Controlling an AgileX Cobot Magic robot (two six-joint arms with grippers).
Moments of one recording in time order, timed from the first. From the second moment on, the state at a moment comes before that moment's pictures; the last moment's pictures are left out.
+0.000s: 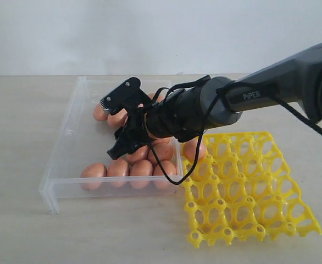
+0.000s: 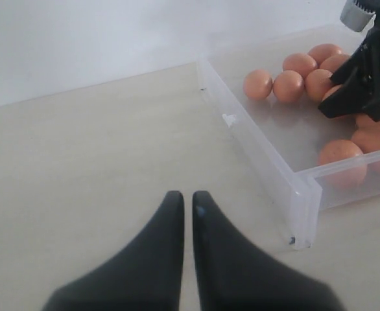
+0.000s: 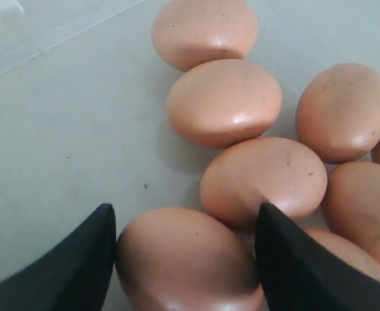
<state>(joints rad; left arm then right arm) -0.09 0.00 0.00 -0.11 0.36 0.27 0.56 2.21 -1.40 -1.74 0.01 1.52</state>
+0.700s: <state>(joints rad) -0.09 0.00 0.00 -0.11 0.36 0.27 0.56 2.05 -1.39 -1.74 -0.28 1.60</state>
